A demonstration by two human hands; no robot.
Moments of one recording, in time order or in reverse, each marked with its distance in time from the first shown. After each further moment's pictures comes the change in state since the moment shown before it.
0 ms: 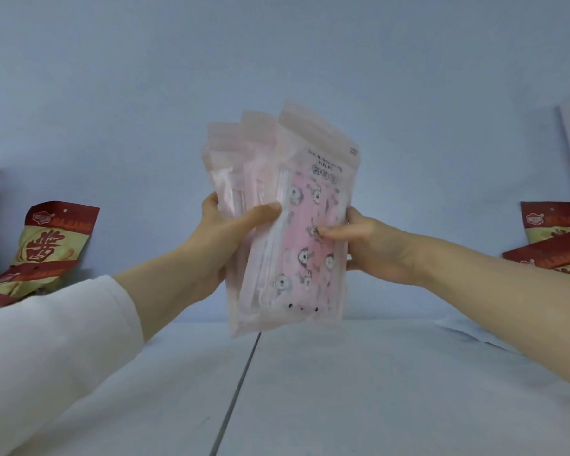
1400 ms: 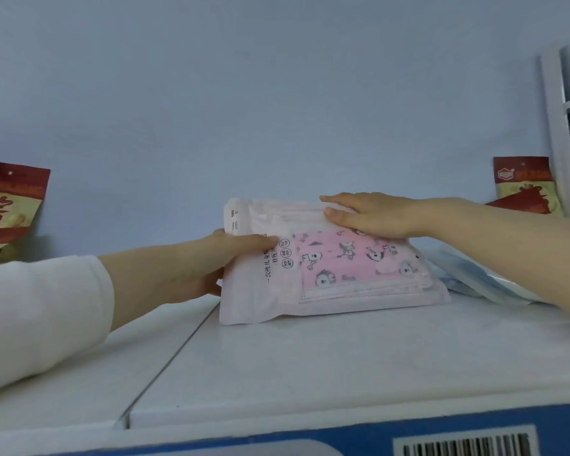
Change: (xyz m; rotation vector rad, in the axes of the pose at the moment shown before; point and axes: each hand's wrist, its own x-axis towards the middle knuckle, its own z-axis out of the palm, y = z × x) left_hand -0.004 -0.058 0.016 0.301 -0.224 -0.491; right_hand -0.022 0.026 -0.053 -1.163 0.040 0.296
